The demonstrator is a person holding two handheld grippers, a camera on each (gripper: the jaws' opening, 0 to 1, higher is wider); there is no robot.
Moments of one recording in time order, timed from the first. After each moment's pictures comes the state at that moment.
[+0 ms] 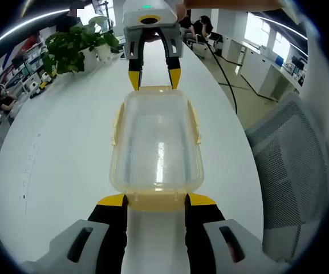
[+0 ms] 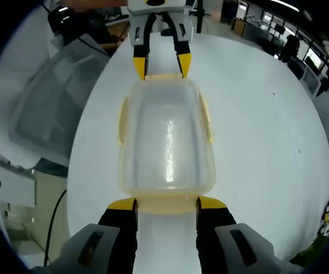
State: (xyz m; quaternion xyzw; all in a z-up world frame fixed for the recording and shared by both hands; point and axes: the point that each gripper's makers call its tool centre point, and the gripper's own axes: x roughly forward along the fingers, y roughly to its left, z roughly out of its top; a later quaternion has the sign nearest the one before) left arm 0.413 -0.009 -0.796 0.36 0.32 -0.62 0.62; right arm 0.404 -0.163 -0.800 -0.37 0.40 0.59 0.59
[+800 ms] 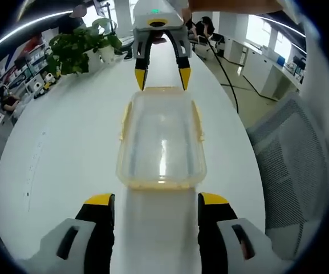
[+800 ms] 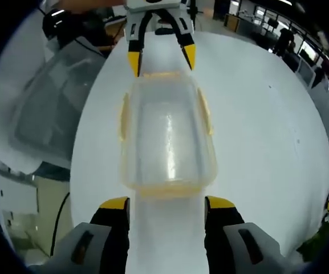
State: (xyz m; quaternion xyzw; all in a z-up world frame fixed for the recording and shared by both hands) left arm 0.416 0.004 -0.790 0.36 0.32 -0.62 0.63; right arm 0.394 -0.173 -0.794 -0.36 0.42 0.57 0.61
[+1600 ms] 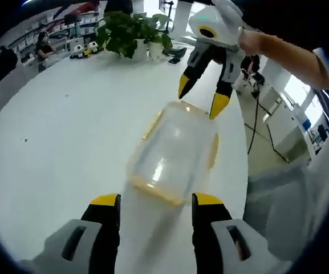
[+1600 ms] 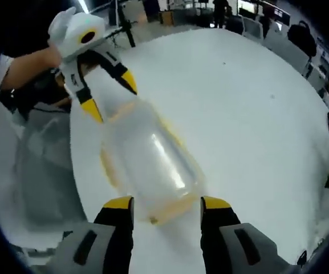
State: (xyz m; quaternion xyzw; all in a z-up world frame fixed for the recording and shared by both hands) left arm 0.420 -0.002 -0.775 0.19 0.42 -0.51 0.73; right arm 0.411 -0.148 -0.776 -0.18 0.51 0.42 0.73
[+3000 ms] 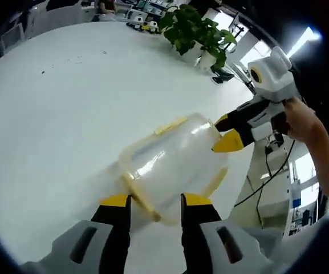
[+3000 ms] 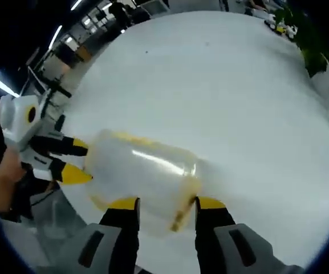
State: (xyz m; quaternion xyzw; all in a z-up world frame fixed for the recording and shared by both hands) left arm 0.405 -0.016 -0.793 0.02 0.54 -0.38 0.75; right arm 0.402 -0.148 -0.794 0.05 0.59 0.23 0.78
